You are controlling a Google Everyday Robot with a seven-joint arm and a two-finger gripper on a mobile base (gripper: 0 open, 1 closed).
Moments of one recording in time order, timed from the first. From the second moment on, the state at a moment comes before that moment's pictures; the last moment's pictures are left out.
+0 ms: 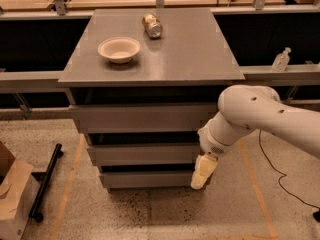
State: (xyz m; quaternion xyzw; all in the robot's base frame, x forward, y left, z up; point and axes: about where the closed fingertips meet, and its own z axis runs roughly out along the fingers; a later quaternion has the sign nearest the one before) arm 0.505 -0.122 0.671 -0.61 0.78 0.08 0.14
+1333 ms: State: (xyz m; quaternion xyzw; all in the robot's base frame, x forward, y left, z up) arm 0.524 -0.127 0.525 -0.58 0.81 0.11 0.09
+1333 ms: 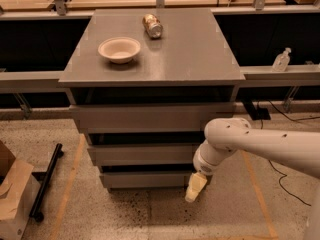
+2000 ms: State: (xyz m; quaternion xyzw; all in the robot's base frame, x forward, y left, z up) arm 0.533 -0.130 0.466 -0.57 0.81 0.11 0.08
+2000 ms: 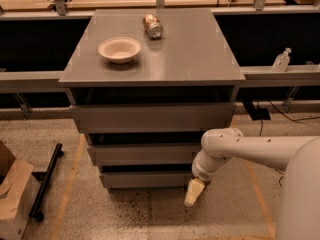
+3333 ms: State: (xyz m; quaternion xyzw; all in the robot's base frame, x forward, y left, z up) arm 0.559 -0.132 0.362 -0.56 0.82 0.11 0.07
